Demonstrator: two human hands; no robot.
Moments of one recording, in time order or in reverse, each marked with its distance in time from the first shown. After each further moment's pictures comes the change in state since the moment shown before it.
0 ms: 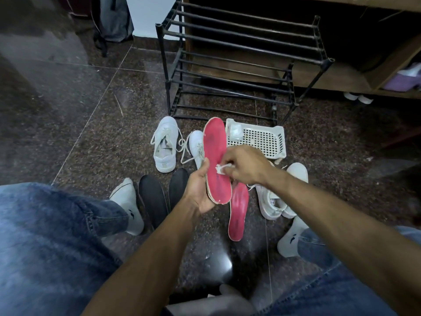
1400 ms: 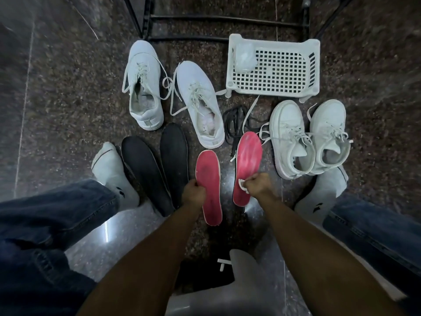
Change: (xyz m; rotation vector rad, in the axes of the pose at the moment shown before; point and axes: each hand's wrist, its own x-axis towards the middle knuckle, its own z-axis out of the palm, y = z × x) left_hand 0.092 -0.077 -0.183 1.110 0.812 -0.290; right_hand -0.031 0.152 0.327 0.831 -0.191 1.162
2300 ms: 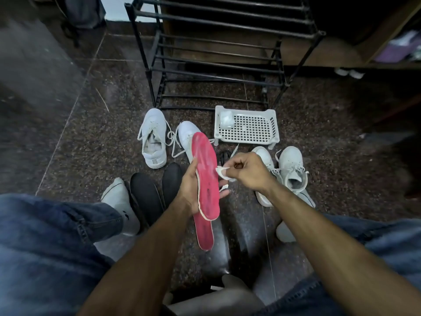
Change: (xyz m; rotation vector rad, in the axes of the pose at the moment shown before) left_hand -0.124 0.091 -0.059 -0.937 -0.879 0.178; right_hand -0.222 -0.152 -0.107 0.004 0.000 -0.880
